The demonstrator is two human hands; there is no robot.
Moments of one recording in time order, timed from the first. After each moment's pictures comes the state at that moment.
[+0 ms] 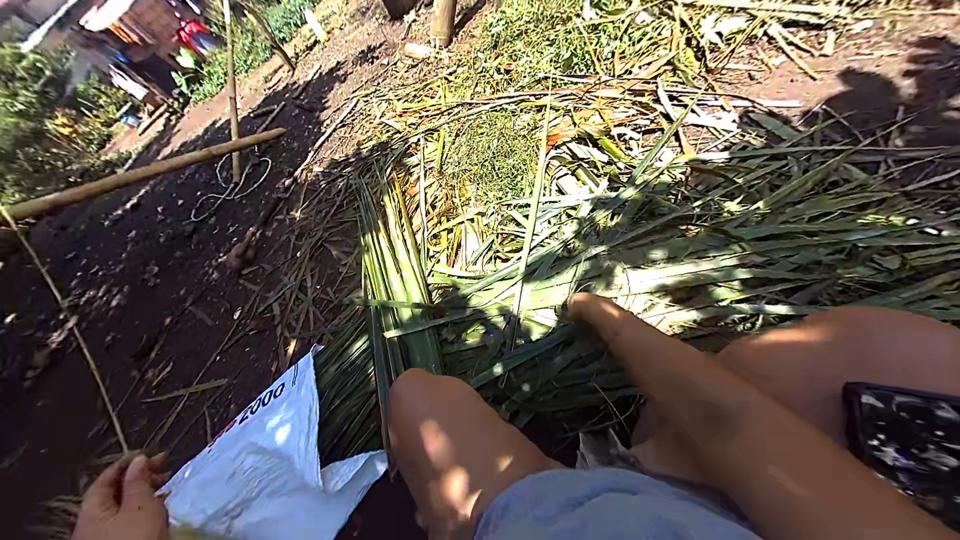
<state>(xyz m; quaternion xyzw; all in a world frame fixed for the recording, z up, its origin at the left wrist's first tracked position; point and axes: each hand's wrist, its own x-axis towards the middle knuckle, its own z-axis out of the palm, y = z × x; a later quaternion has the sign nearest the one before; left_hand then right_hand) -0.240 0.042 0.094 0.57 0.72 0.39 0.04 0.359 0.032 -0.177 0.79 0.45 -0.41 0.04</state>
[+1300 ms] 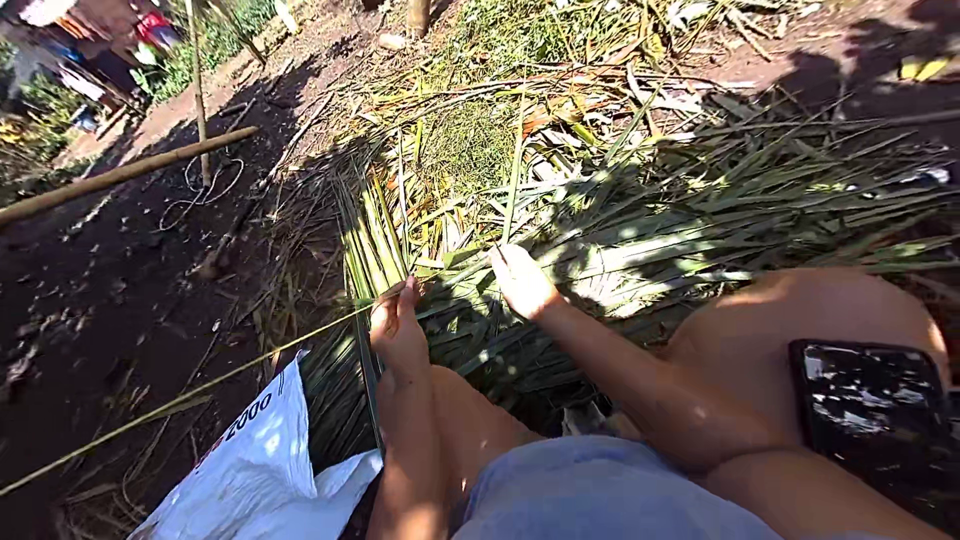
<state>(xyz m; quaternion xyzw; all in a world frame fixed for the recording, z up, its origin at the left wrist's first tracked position) 0.111 0.048 -0.003 0.61 0.38 0.60 0.35 0.282 -0.001 -0.034 0.71 0.47 -0.28 -0.45</state>
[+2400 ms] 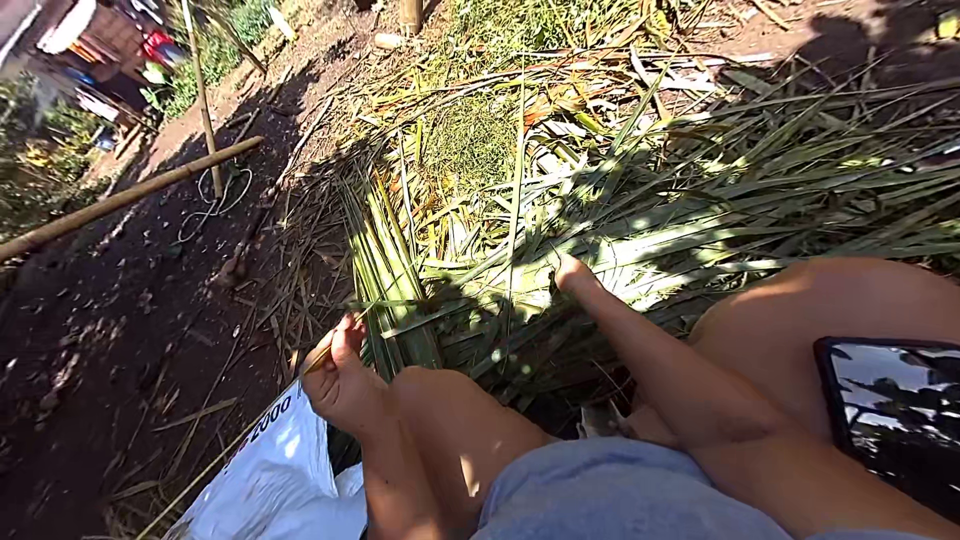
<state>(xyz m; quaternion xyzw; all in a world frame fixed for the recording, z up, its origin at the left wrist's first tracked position) 0.068 0.038 0.038 0.58 0.31 0.72 0.24 0.356 0.019 -0.153 0.83 0.30 -0.41 -0.24</state>
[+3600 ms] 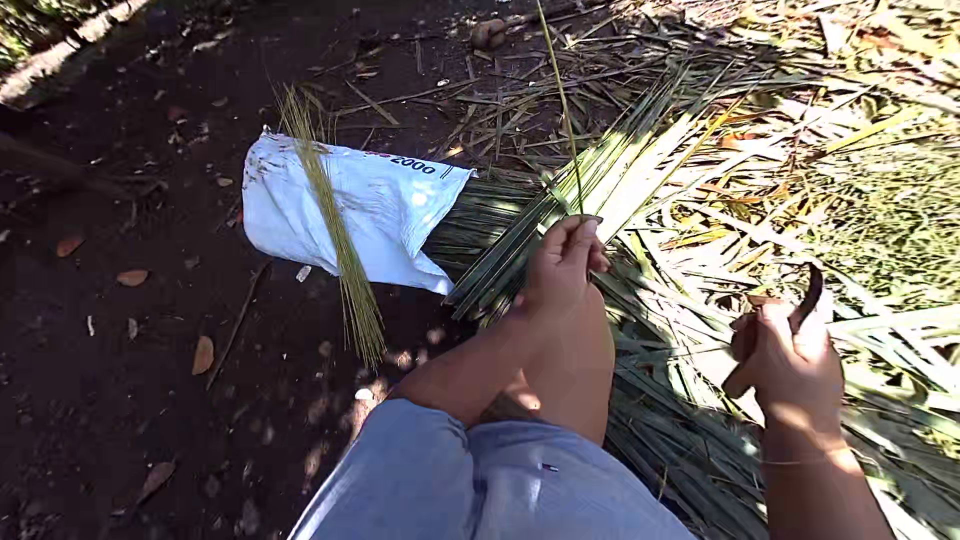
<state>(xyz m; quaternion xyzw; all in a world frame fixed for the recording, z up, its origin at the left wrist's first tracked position) 0.003 0.002 0.002 0.39 0.43 0.71 0.40 0.253 0.038 -0.075 0.61 0.63 -0.30 -0.37</state>
